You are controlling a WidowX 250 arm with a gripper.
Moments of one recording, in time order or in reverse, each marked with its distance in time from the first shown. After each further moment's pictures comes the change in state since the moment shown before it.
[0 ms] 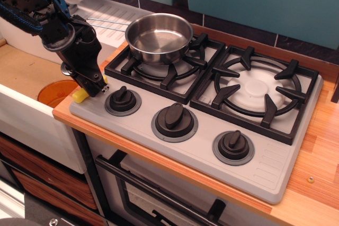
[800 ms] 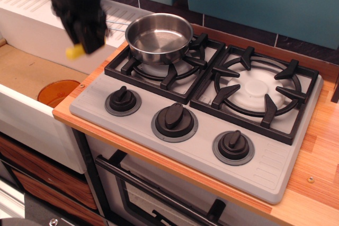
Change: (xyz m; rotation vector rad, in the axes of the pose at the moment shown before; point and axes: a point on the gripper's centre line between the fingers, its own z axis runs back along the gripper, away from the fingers) arm 0.040 -0.013 0.090 -0.067 0.188 0.078
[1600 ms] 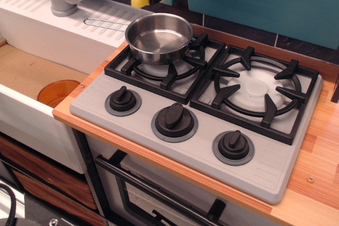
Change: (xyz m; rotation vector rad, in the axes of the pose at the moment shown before) arm 0.089 -0.024 0.001 -0.001 0.007 0.023
